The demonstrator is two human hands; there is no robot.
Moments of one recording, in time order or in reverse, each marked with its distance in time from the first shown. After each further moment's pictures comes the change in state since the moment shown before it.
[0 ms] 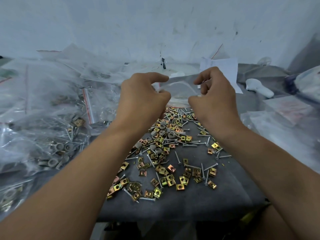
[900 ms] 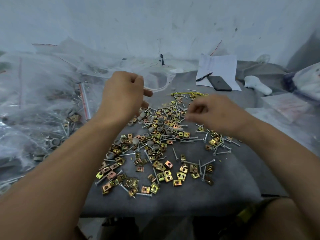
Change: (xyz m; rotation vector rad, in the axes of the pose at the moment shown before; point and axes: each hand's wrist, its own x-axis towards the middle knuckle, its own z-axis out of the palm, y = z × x) left_hand 0.014 -0.022 -0.014 0.000 0.011 -0.187; right_hand 0.011 0.041 -0.028 -0.270 -0.597 -0.098
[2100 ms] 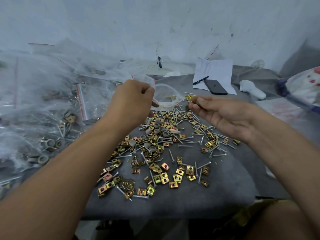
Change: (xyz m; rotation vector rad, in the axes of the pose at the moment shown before) left_hand -0.001 -0.004 0.014 0.118 -0.108 0.051; right_hand -0.003 -0.001 -0.012 1.407 0.023 0.402
